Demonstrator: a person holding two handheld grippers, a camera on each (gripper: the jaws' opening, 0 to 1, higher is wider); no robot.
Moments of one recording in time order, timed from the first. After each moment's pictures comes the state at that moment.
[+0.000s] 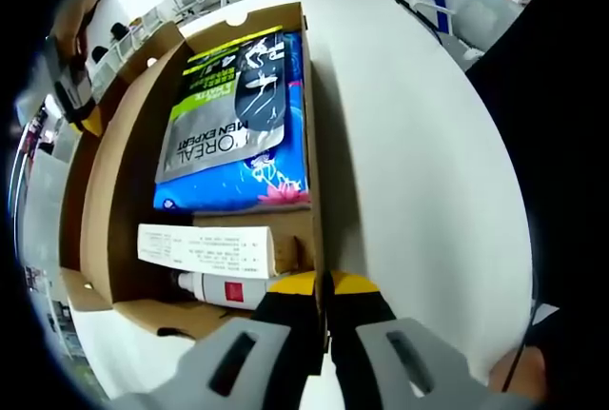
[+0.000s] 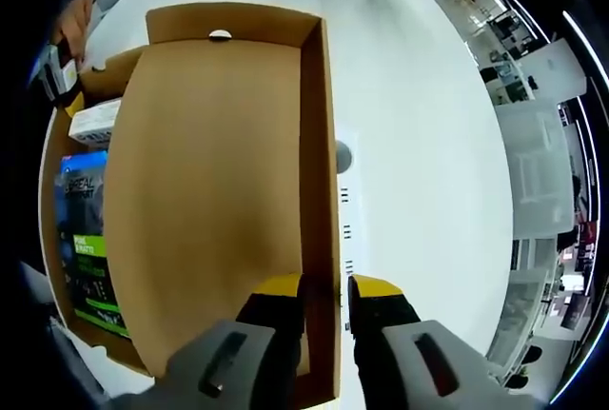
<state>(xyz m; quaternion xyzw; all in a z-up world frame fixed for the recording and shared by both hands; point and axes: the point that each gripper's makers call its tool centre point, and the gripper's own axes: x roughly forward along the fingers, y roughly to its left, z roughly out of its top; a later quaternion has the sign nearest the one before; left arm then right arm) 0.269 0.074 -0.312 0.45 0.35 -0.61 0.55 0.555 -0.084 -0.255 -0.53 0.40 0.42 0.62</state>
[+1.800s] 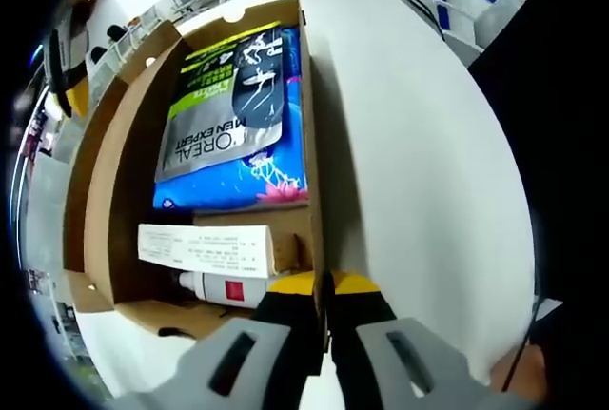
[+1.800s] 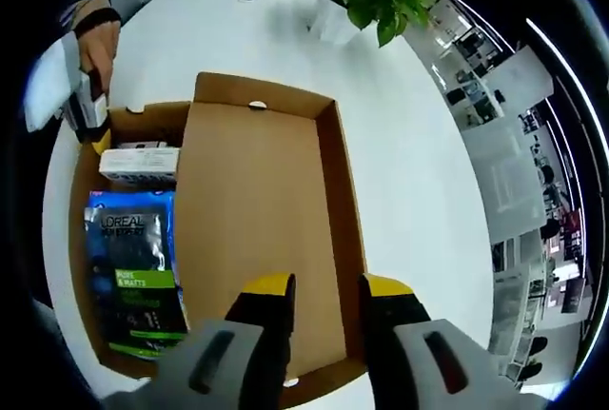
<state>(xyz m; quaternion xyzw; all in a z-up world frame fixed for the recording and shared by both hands) 0.269 0.075 -0.313 0.46 0.35 -0.60 0.55 0.506 -0.064 -0.205 -0.49 0.33 0.41 0.69</state>
